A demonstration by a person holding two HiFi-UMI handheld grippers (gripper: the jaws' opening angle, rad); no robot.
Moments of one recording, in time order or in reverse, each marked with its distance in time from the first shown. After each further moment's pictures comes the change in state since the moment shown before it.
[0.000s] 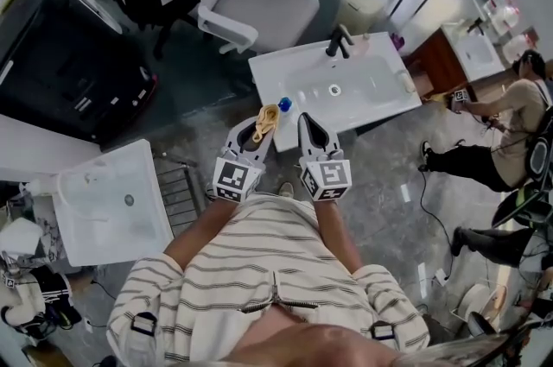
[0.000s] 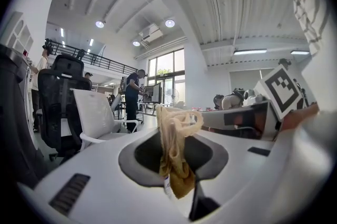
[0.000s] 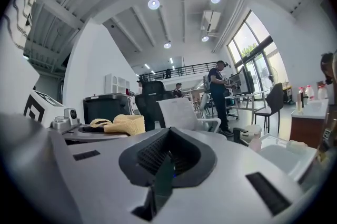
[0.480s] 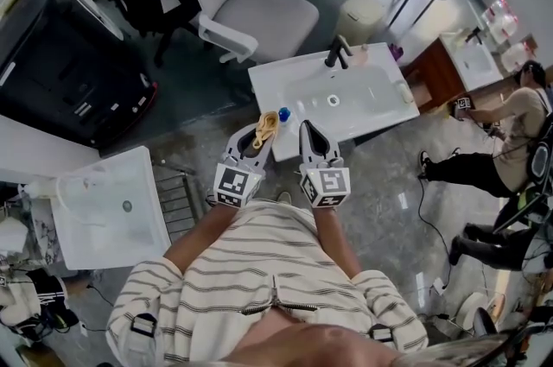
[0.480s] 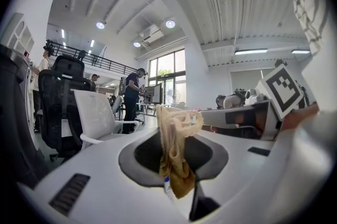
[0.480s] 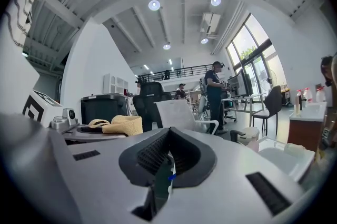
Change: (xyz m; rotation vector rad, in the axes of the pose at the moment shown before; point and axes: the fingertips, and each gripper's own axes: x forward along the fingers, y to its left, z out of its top) left arm 0.008 0.003 0.001 0.006 -0.005 0.012; right arm 0.002 -0.011 0.005 -0.009 -0.018 -0.019
